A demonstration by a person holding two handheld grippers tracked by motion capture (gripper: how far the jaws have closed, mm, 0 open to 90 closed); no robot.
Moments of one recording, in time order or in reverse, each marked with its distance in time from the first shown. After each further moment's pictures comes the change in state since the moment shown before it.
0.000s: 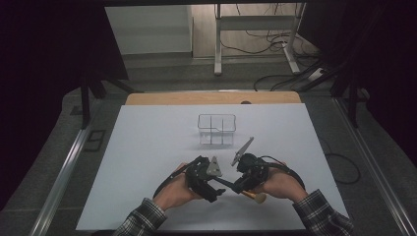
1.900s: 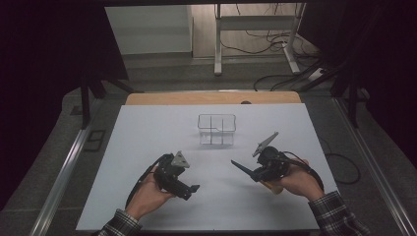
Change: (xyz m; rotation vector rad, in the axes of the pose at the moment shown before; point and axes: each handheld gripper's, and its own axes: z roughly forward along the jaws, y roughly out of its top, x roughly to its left) left arm 0.021 -0.057 -0.044 -0.019 0.025 -0.314; right arm -0.028 -0.038 -0.028 -0.059 -0.181 0.097
